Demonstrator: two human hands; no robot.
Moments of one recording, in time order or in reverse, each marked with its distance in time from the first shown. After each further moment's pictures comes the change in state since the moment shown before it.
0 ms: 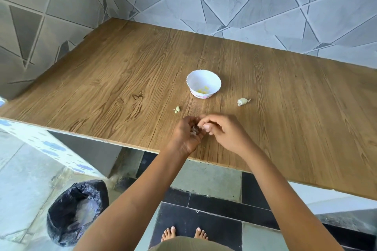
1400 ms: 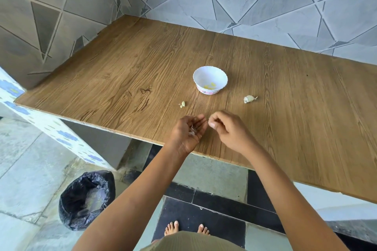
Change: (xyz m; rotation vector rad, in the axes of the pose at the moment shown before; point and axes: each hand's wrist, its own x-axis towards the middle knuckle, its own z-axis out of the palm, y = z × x) left_hand -0.004 -0.007 -0.017 -0.085 0.034 0.051; right_hand -0.005 0.017 0.004 -0.185 -0.040 -0.033
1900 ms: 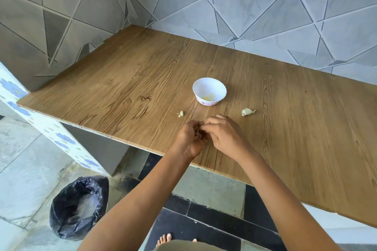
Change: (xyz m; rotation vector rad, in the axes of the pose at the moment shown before) left_hand 0.012 -0.009 0.023 0.051 0.044 0.032; right_hand 0.020 0.005 -0.005 -0.292 0.038 -0.272
